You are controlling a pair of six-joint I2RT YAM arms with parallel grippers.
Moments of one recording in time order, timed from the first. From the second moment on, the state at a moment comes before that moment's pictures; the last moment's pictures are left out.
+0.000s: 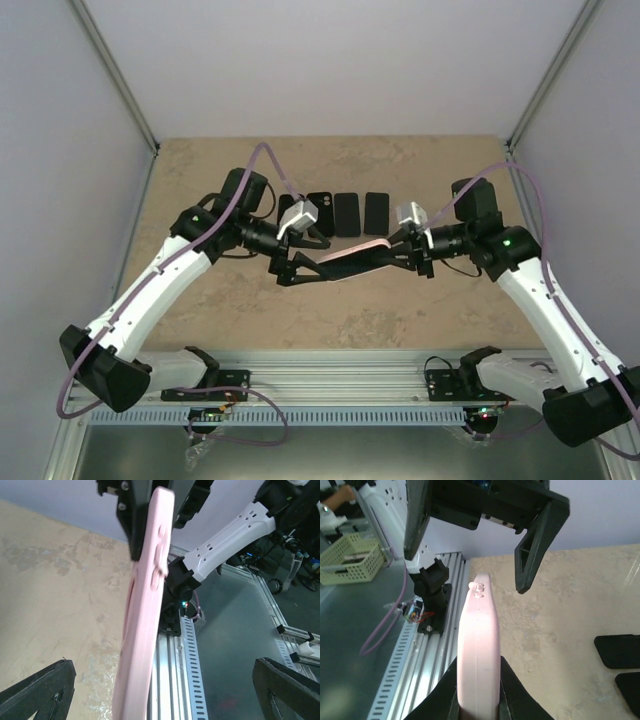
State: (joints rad) left arm -0.57 1.24 1.27 -0.81 1.07 0.30; right arm 0.41 1.08 1.12 -0.75 -1.12 -0.57
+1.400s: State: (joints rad) left arm -0.53 1.26 1.24 -0.95 1.12 0.50; right arm 0.28 0.98 0.87 -0.52 -1.42 -0.25
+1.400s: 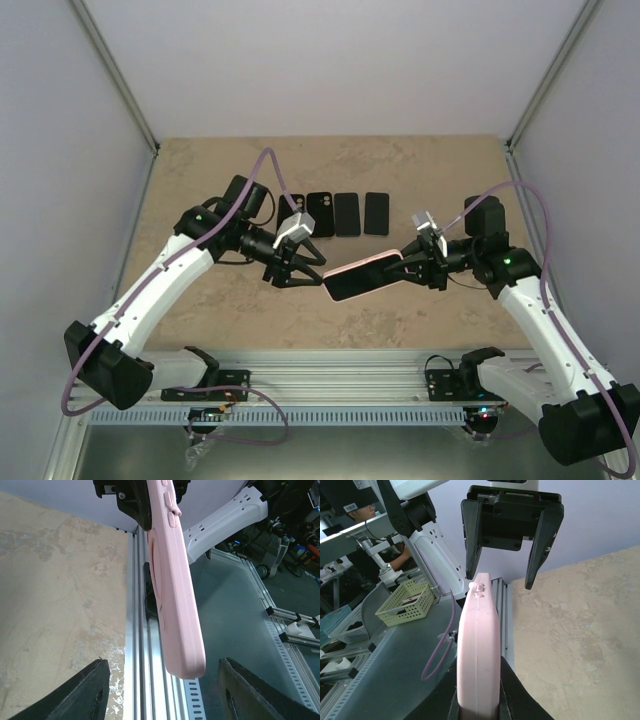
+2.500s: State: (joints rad) left arm -0.53 1.26 1.21 -0.91 1.10 0.39; right arm 0.27 0.98 0.87 -0.55 -1.40 -0.31
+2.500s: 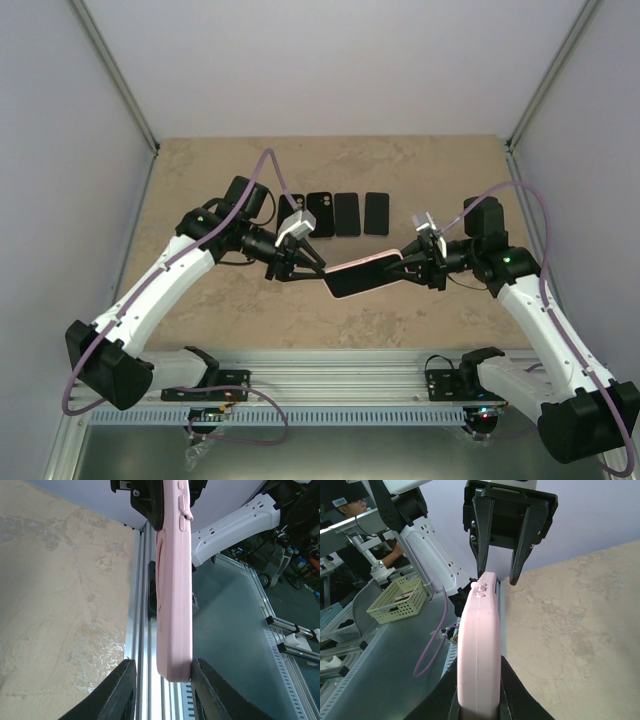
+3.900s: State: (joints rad) left arm -0.51 1.19 1.21 -1.03 1.14 0.53; right arm 0.28 0.98 0.87 -0.63 -1.46 -0.40
